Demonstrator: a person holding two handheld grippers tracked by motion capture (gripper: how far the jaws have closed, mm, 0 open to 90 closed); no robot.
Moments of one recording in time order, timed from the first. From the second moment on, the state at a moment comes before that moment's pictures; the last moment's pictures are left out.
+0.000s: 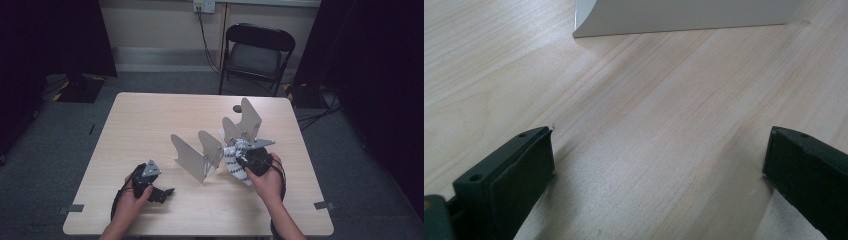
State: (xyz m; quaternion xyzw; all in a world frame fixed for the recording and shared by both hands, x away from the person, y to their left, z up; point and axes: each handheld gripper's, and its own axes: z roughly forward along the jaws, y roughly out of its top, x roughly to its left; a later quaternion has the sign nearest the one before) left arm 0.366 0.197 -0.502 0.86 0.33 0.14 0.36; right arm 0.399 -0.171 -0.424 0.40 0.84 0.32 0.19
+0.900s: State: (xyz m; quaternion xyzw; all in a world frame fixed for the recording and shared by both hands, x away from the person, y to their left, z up) left arm 0.366 0.197 -0.502 0.86 0.33 0.14 0.36; right arm 0.385 -0.182 -0.428 0.41 0.83 0.32 0.18
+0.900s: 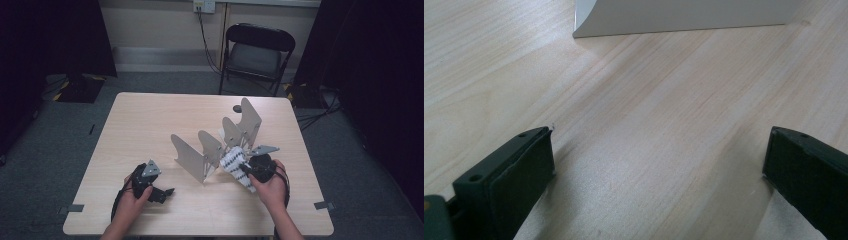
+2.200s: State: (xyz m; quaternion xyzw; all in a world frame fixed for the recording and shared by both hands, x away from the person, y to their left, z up) left arm 0.366 0.197 -0.502 0.86 0.33 0.14 0.36; right arm 0.390 -0.174 -0.452 0.40 0.84 0.33 0.17
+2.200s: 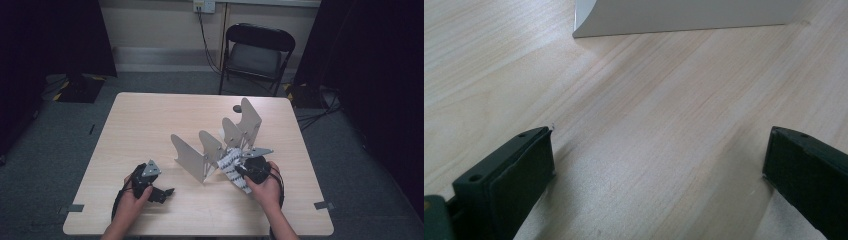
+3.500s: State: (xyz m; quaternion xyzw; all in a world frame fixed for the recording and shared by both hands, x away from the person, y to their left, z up) left arm 0.366 0.197 -0.502 0.86 0.33 0.14 0.36; right arm 0.379 -0.235 -0.438 0.44 0.82 0.26 0.25
